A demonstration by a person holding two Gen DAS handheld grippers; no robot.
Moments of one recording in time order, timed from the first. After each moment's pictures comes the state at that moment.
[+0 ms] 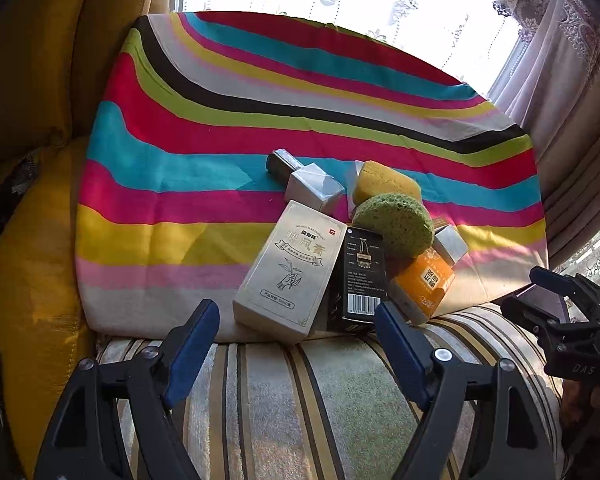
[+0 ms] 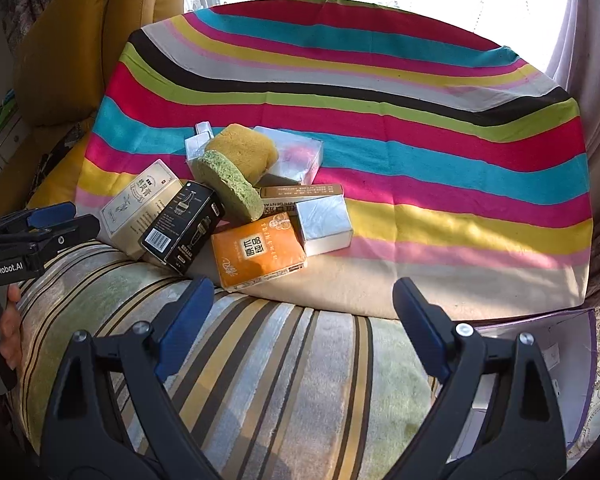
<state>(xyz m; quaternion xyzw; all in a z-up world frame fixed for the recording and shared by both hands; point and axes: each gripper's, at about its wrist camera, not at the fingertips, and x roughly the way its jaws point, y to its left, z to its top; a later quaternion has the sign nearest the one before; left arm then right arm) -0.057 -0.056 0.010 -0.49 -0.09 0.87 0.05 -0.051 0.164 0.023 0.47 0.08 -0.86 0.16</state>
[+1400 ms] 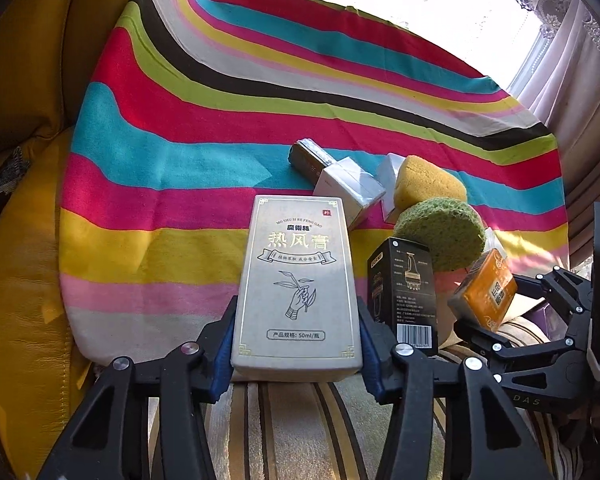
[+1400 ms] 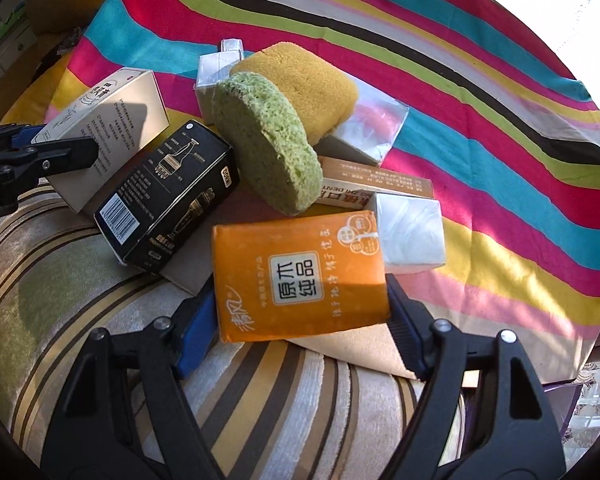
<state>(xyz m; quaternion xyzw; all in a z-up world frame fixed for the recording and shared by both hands) -0.089 -0.062 -0.014 -0.50 -0.09 0.86 0.04 -0.085 0.114 -0.039 0.52 0.21 -0.81 0.20</state>
